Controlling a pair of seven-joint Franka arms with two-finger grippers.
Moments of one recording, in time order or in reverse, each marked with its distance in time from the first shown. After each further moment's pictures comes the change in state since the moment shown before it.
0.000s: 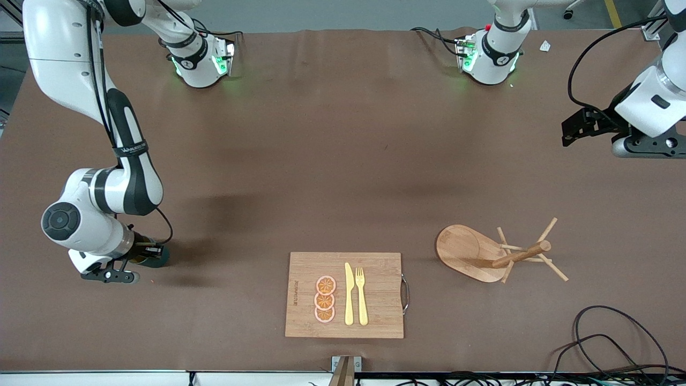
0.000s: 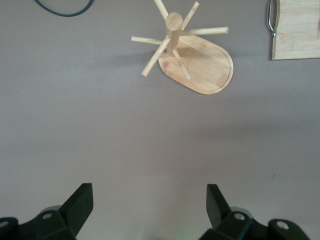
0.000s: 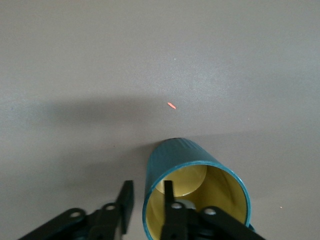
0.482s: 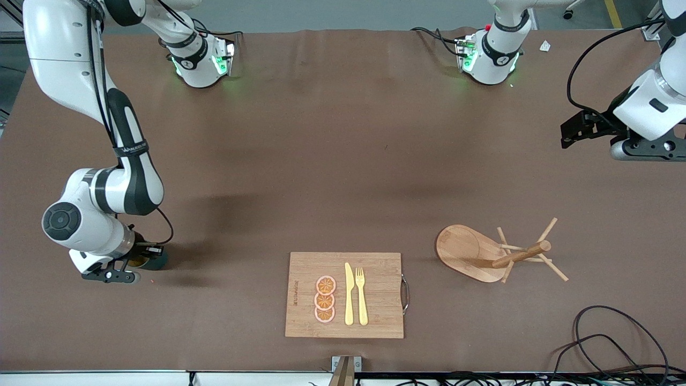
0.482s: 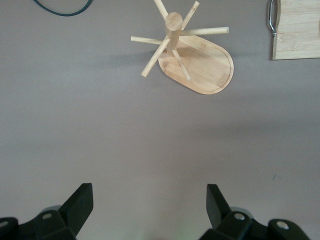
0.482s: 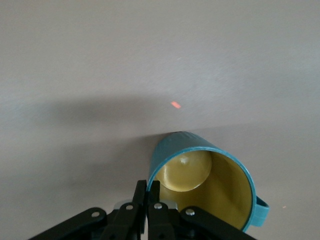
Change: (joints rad) left arm 0.000 0.008 0.000 0.000 0.000 0.001 0.000; right arm 0.009 -0.007 0.017 0.007 0.010 -0.035 0.010
